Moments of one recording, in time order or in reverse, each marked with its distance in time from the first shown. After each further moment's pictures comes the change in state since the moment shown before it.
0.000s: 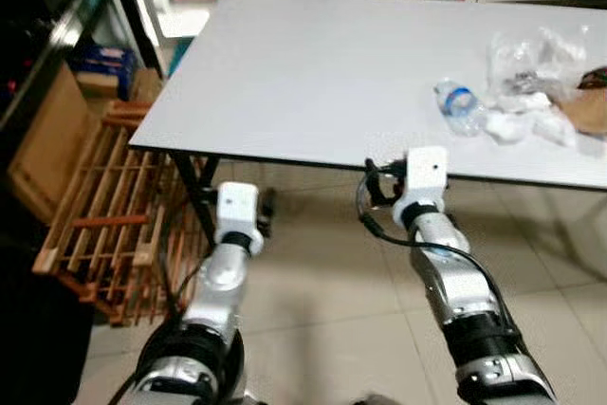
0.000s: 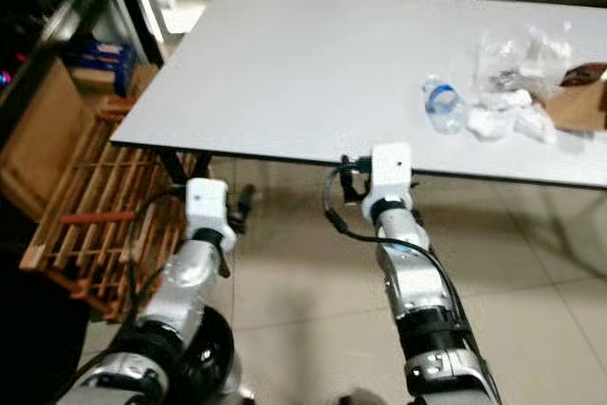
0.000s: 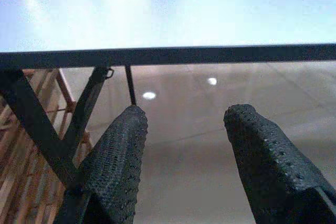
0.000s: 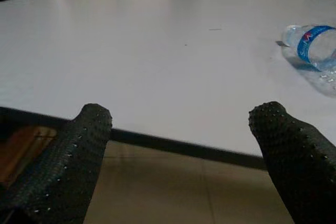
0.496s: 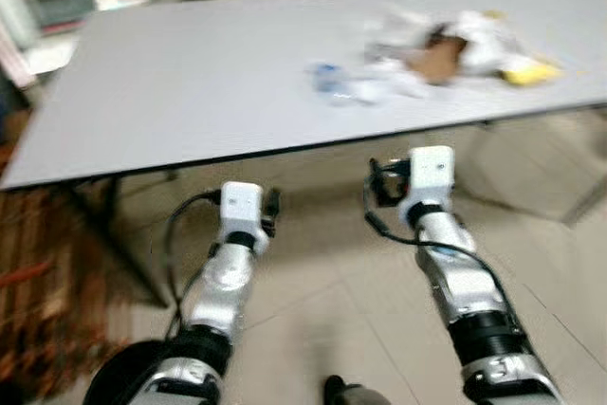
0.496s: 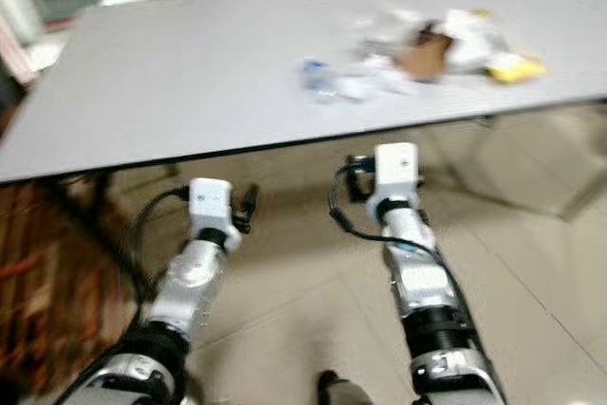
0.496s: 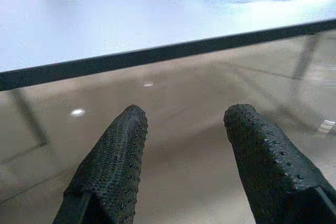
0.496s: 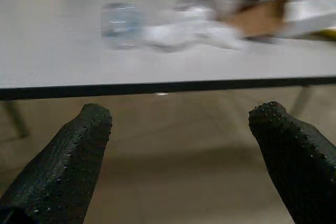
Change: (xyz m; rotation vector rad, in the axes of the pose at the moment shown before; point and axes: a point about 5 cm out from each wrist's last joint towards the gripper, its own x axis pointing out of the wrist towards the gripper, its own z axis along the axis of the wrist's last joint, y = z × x) left arm 0.000 -0.014 0.000 -0.017 0.002 -0.033; right arm -0.002 -0.011 -0.003 -0.011 0.012 -0.030
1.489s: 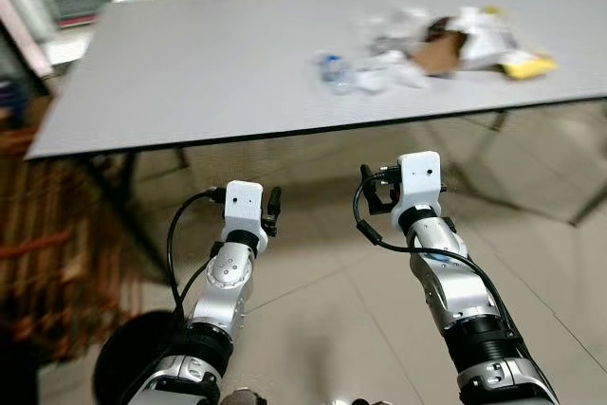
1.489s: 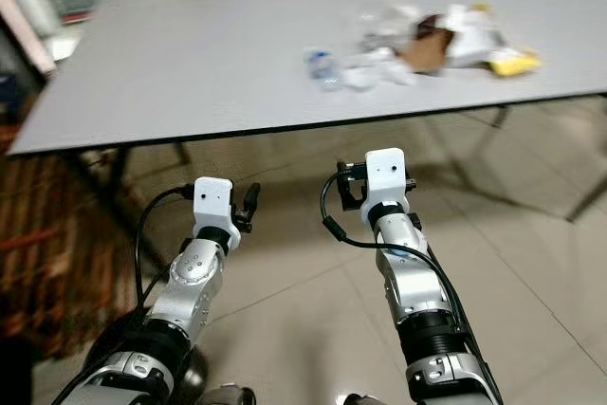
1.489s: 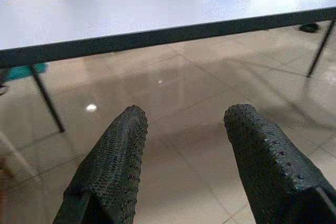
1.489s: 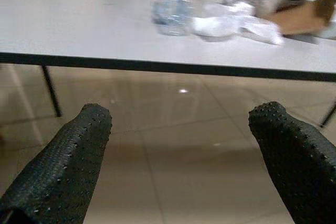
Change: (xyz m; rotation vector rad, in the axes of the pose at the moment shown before) left arm 0.001 0.003 0.001 0.017 0.003 0.006; right arm -0.003 0.011 -0.006 -0.030 0.011 0.055
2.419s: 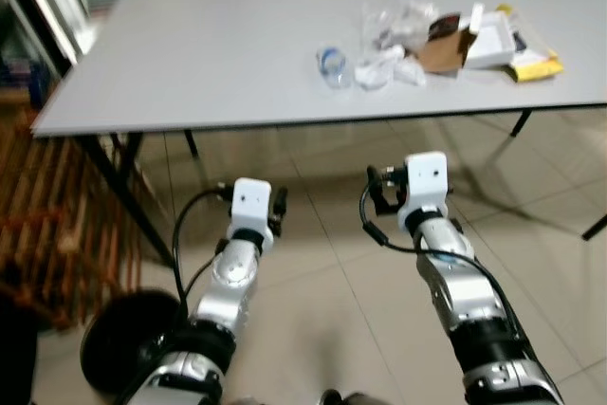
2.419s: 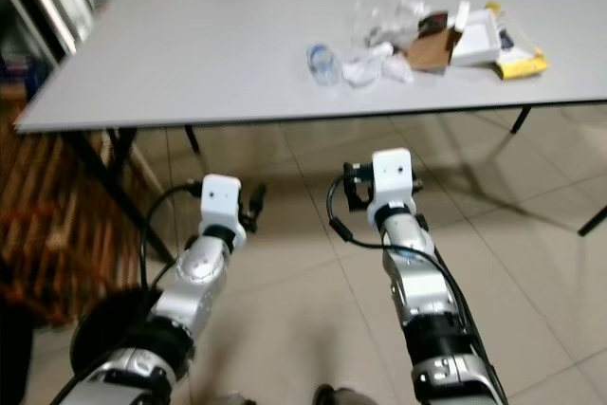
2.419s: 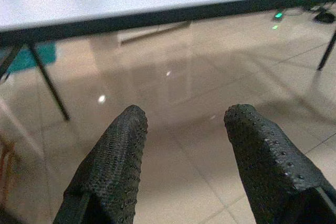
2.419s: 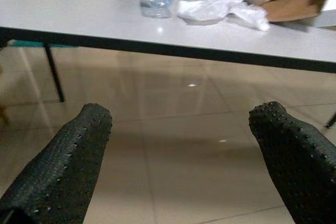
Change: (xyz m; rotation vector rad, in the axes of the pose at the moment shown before) left arm 0.001 0.000 -0.002 0.036 0.028 -0.002; right arm -0.001 -0.001 -0.002 -0.002 0.012 0.002
